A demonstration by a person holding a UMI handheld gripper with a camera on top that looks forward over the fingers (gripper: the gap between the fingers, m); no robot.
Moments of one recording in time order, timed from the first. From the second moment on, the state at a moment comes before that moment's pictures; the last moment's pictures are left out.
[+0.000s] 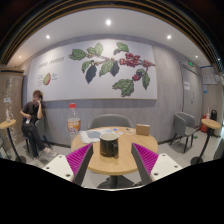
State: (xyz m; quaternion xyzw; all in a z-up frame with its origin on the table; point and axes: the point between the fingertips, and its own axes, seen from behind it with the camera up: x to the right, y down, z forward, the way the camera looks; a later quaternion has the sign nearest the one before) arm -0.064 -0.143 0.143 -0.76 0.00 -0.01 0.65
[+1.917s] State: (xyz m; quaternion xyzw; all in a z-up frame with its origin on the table) arm -0.210 0.068 0.153 -0.43 0.52 0.61 0.41
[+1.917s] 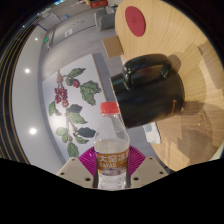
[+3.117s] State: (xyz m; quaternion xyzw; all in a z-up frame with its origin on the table) arm 0.093 0.088 0.150 -0.70 0.01 -0.04 0.71
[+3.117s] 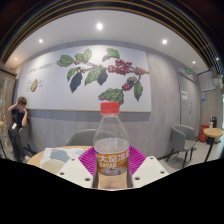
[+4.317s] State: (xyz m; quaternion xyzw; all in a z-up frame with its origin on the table) arm 0.026 -0.147 0.137 -0.75 -0.03 0.07 0.66
